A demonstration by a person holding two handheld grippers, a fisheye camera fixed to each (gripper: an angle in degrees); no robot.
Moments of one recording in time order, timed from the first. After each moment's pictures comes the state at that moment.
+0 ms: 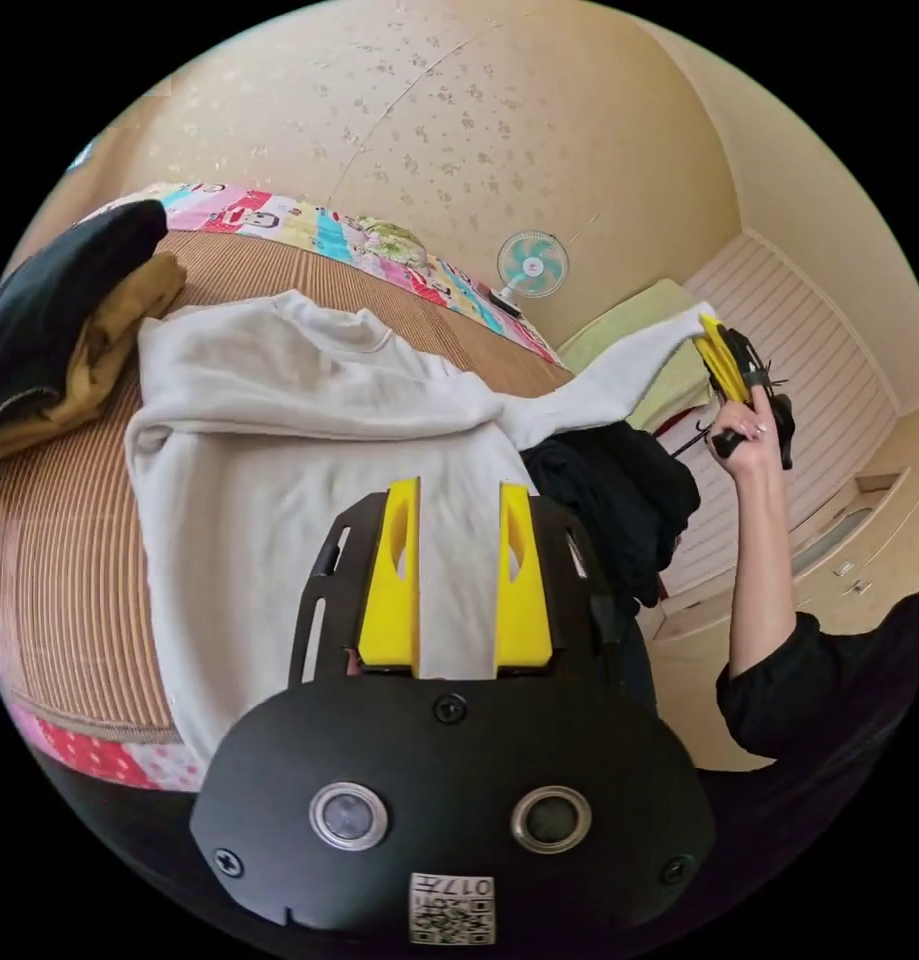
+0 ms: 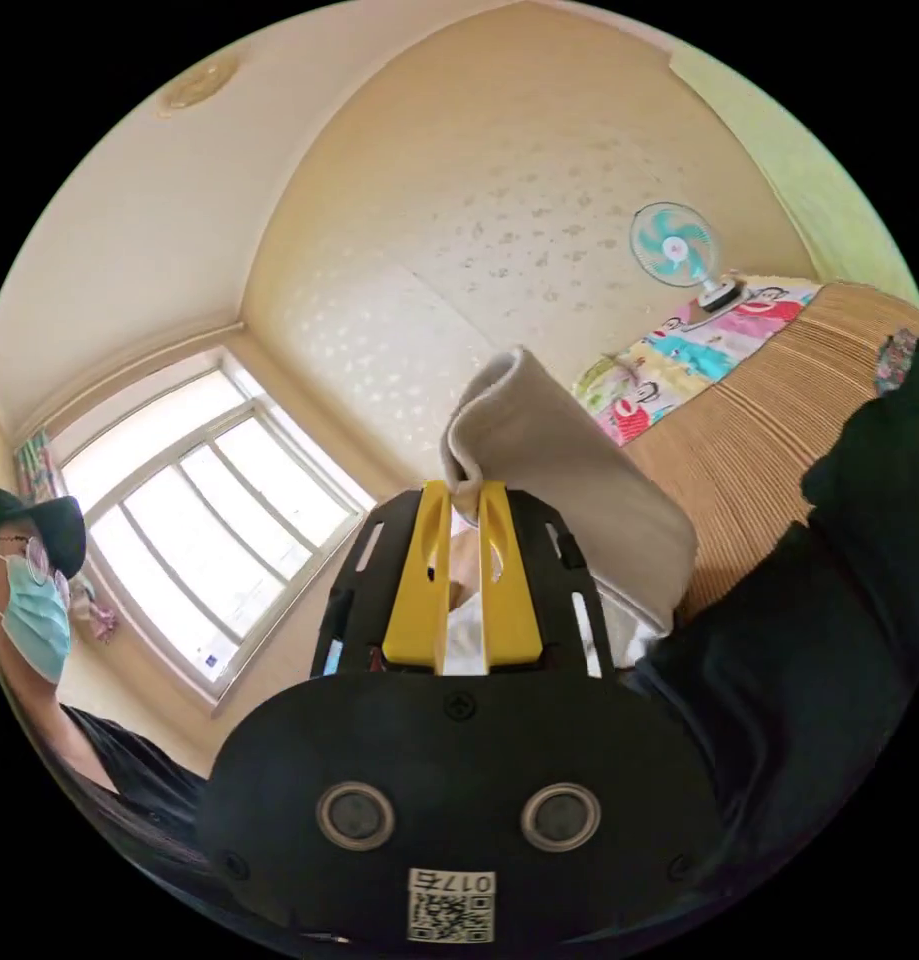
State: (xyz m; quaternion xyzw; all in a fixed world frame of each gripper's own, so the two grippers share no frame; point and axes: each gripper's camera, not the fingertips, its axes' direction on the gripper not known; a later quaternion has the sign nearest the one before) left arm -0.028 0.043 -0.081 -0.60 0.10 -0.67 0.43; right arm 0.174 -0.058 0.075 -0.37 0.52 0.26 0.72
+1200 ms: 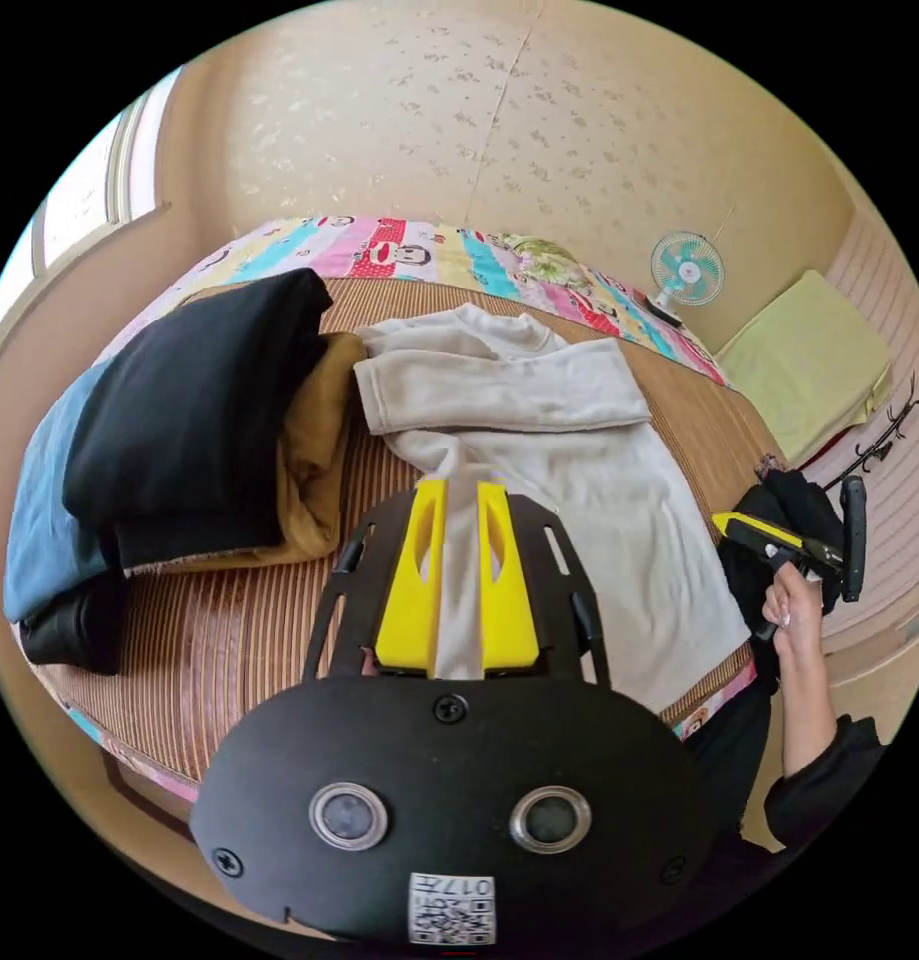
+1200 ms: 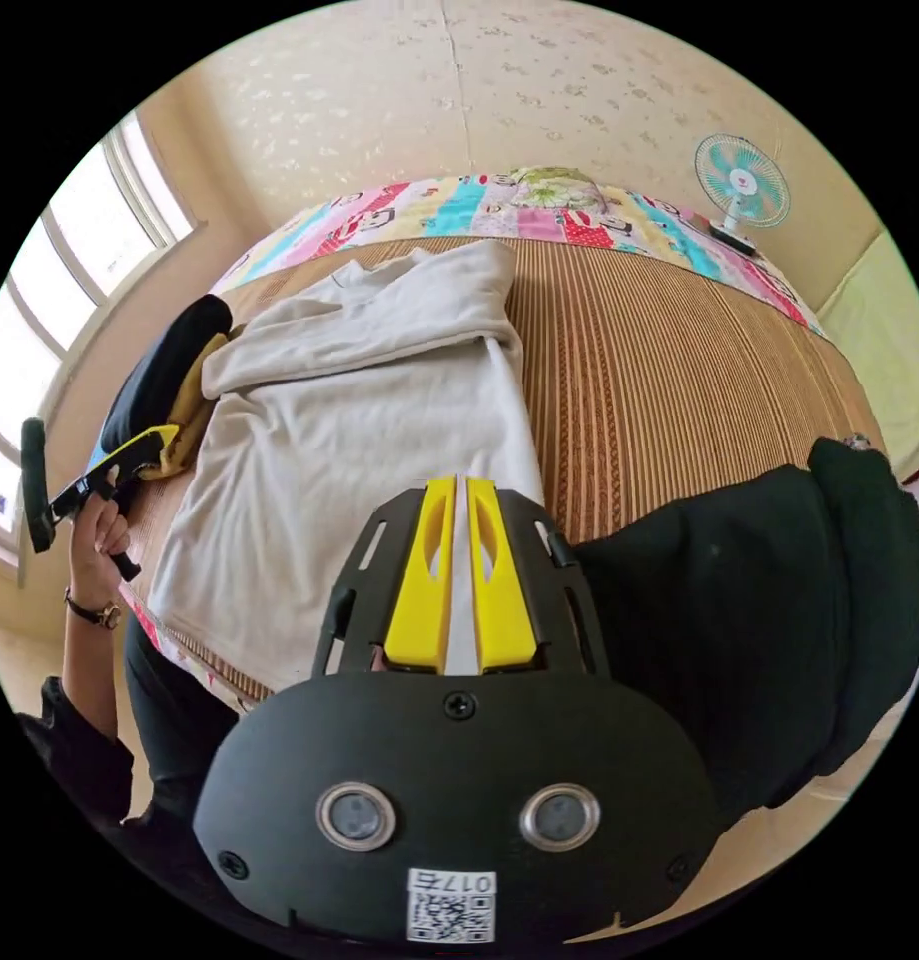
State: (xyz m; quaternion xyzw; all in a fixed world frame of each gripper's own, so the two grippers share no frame) left arm -0.097 0.138 -0.009 -0.74 0.01 -0.53 0.42; right arm 0.210 0.128 0.142 -0.68 0.60 0.21 0.37
